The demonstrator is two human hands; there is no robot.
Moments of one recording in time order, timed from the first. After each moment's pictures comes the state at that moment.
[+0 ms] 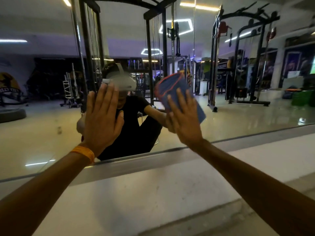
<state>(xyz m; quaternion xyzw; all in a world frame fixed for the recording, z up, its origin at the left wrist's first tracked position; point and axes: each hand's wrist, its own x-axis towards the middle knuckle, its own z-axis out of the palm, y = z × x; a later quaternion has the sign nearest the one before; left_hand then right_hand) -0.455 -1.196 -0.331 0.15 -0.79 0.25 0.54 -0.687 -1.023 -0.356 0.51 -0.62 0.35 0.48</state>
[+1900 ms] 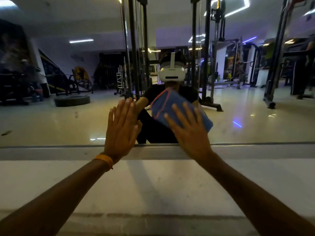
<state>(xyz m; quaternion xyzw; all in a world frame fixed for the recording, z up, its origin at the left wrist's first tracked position) -0.484 -1.136 -0.397 0.24 -0.82 0.21 0.48 -0.730 -1.015 -0.414 0.61 -0.53 0.29 0.52</state>
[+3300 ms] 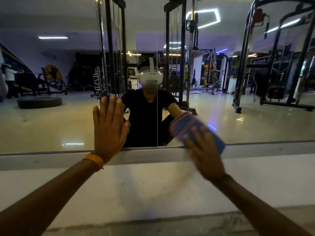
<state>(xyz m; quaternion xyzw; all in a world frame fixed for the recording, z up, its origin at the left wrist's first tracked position) -0.578 -1.104 -0.389 0.26 -0.78 0.22 0.52 -0.865 -0.900 -0.475 0.61 -0.59 0.29 0.44</state>
